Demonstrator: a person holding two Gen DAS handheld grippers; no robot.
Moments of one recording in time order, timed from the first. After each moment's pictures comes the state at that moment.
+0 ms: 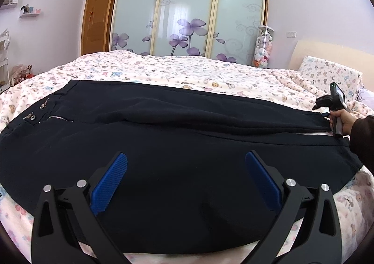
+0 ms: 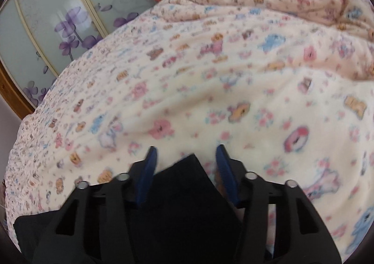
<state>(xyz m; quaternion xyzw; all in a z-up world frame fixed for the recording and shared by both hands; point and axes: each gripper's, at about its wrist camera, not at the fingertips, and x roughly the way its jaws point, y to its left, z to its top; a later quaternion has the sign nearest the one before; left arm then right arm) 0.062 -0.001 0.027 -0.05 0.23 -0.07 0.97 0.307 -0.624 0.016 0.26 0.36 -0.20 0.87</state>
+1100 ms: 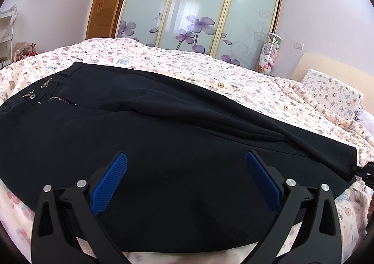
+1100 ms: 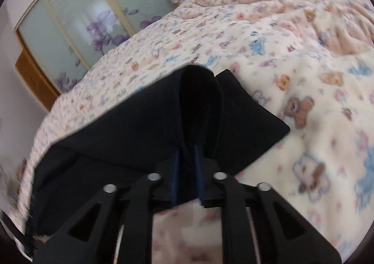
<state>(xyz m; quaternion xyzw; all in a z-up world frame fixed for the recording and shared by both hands) 0.062 0.017 0.026 -0.11 0.25 -0.07 0.96 0.006 -0.510 0.047 0.32 0.31 -0.13 0.89</state>
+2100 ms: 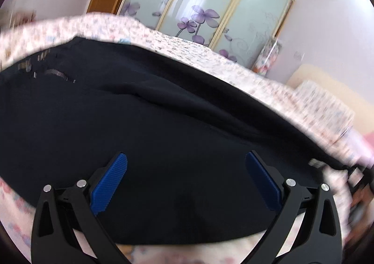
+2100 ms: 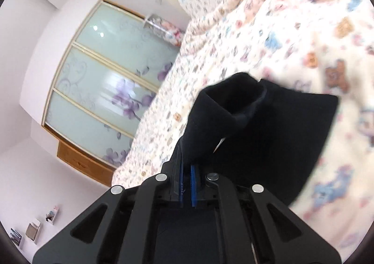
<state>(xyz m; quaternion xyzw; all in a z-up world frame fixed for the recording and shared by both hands) 0.064 0.058 0.026 -0.22 0.28 -0.11 0.93 0.011 -0.513 0.034 0.52 0.12 -0.10 0.84</state>
